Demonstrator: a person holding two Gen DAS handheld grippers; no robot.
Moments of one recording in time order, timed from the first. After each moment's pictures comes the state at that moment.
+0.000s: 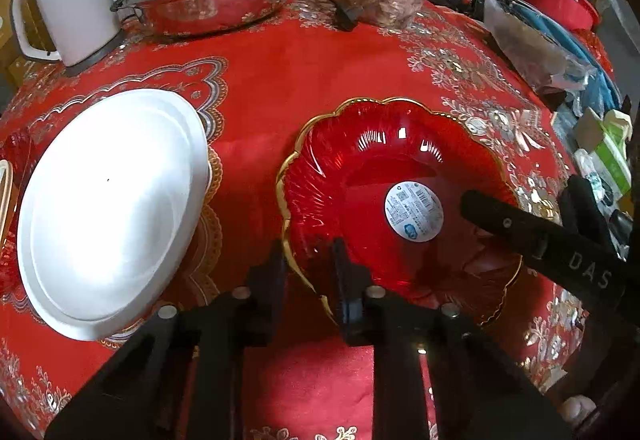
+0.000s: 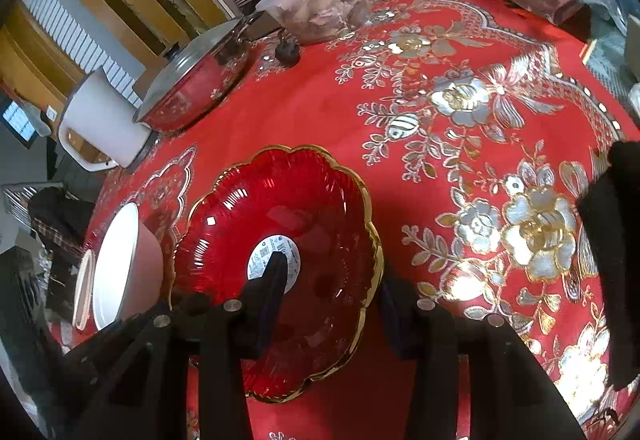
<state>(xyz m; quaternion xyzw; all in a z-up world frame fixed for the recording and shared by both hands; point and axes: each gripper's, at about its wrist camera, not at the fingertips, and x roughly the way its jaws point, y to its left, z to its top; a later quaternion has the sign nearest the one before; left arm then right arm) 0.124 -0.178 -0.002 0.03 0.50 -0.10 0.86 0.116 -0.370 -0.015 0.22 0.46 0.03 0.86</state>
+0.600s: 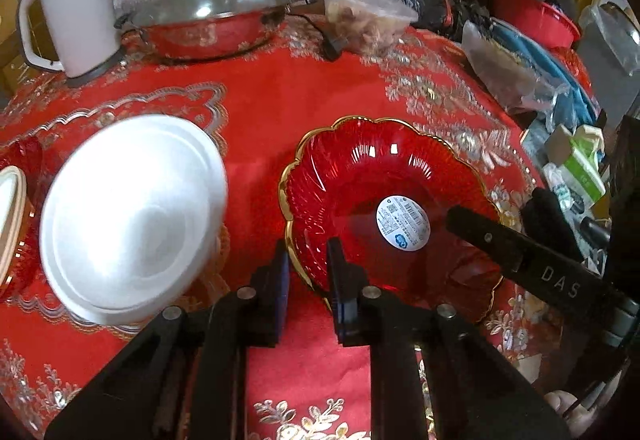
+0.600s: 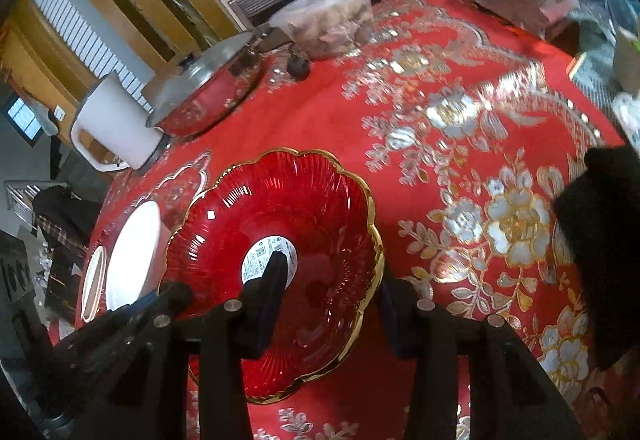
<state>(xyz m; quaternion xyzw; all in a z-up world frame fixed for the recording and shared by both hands) 0.106 -0.164 0.035 0.00 0.47 -0.13 0.88 0.094 -0.364 0.012 0.20 0.44 0.03 0.87</state>
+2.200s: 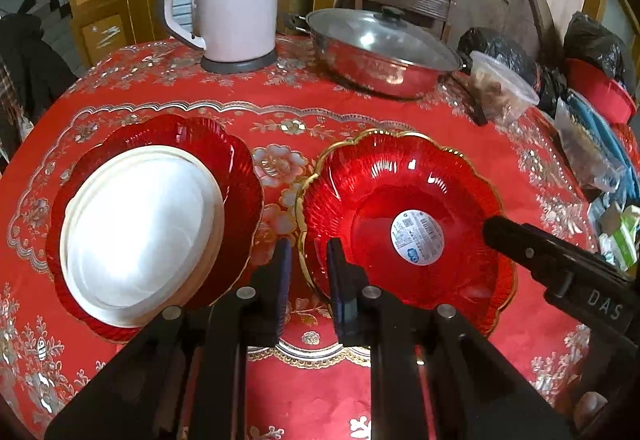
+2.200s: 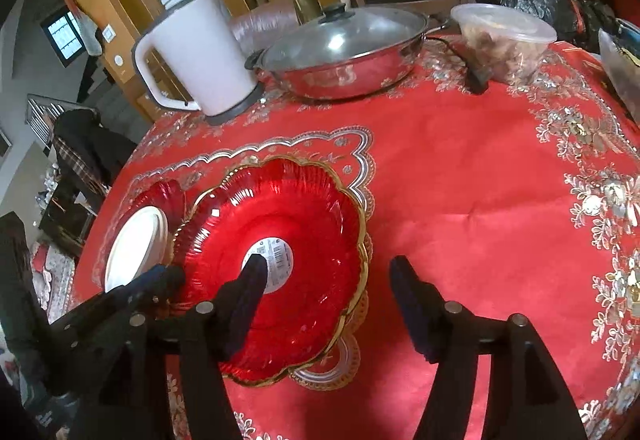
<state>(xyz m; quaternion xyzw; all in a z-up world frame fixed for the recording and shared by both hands) 0.119 0.012 0.046 -0.05 0.44 -0.01 0.90 0.146 -0.182 0.043 0.10 0.45 0.11 0.88</state>
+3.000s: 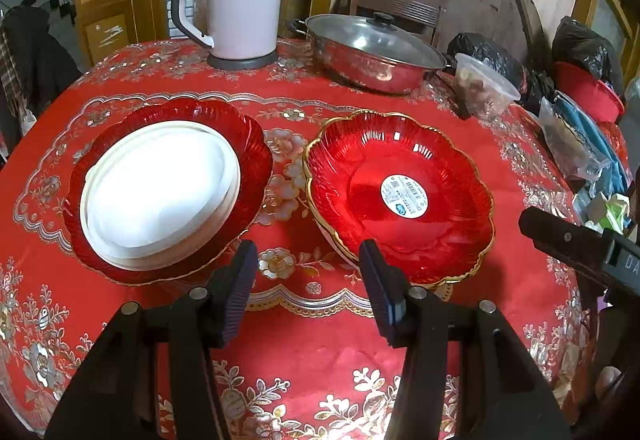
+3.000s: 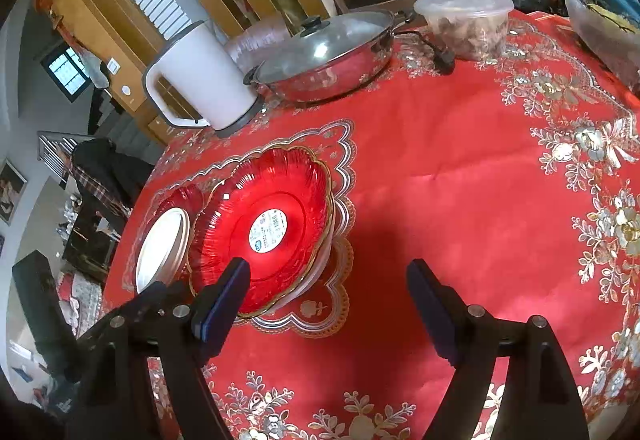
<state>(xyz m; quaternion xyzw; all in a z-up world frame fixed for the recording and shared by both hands) 0.079 0.017 0.047 -0.06 0.43 -0.02 0.90 0.101 -0.222 0.048 0.17 0.44 0.12 0.87</state>
